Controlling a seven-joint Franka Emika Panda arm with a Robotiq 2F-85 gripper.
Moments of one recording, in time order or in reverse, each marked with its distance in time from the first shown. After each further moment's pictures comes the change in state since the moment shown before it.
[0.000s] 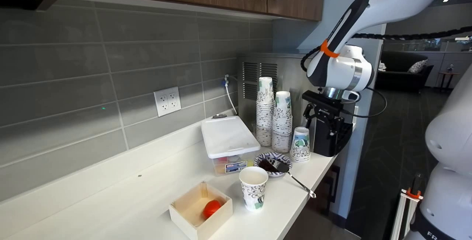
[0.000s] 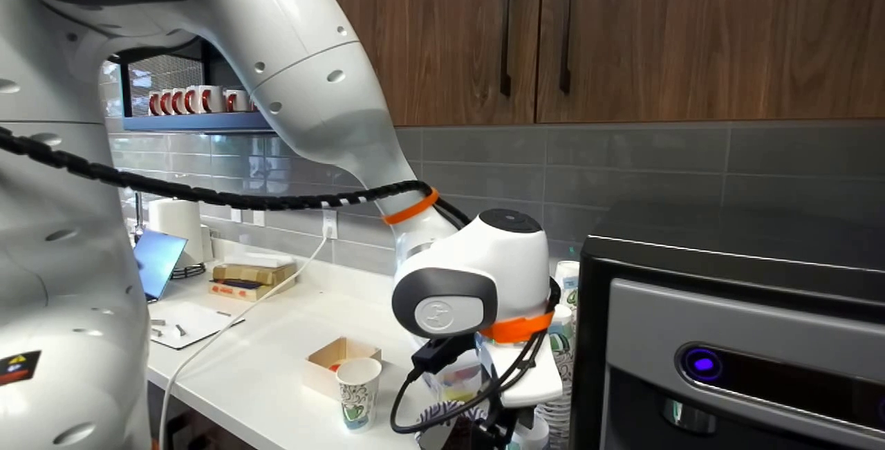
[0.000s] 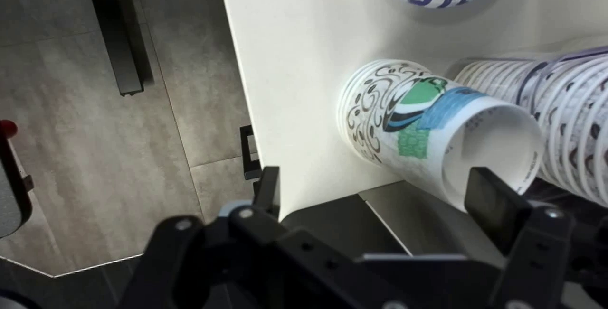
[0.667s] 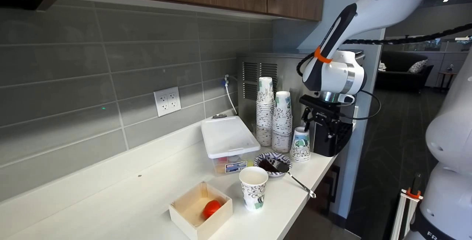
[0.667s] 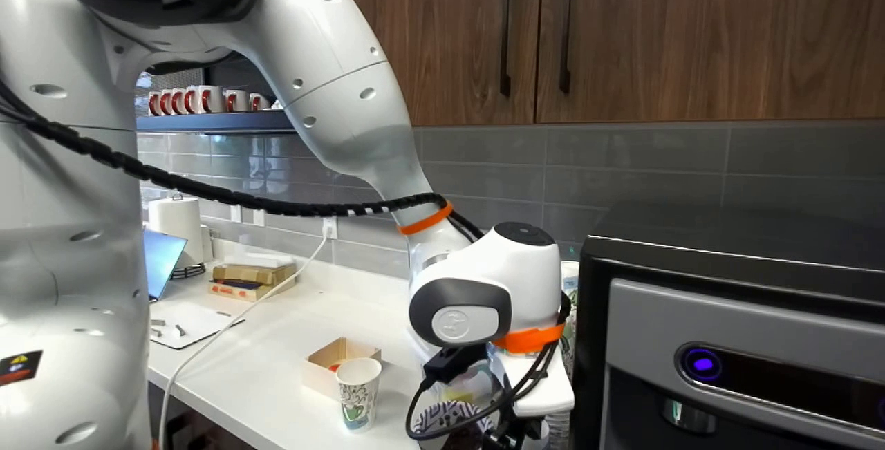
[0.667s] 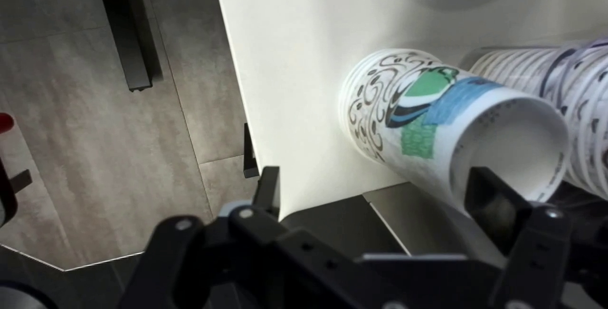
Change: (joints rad) arm 0.006 0.097 0.000 0.058 0.004 0.004 0.002
